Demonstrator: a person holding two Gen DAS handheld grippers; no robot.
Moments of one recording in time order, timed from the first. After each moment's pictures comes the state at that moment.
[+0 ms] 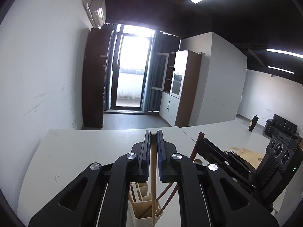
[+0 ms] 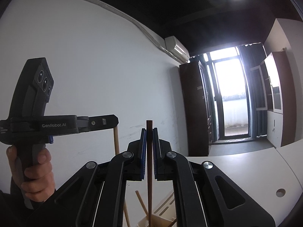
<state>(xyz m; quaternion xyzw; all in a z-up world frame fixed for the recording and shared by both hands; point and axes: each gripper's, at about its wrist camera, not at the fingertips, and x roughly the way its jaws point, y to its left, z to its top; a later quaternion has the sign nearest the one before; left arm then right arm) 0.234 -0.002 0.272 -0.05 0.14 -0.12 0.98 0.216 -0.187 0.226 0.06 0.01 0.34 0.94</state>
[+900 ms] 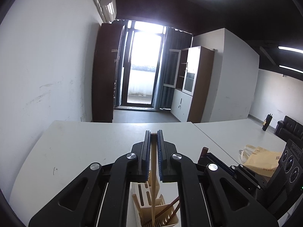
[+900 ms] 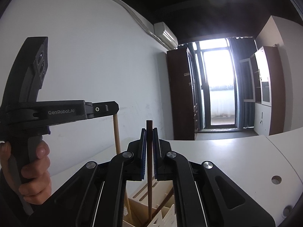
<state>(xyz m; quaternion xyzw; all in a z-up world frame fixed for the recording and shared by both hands) 0.267 -0.007 0.205 -0.06 0.16 -0.08 0.98 0.238 -0.183 0.168 0.03 0.06 0.29 0.95</state>
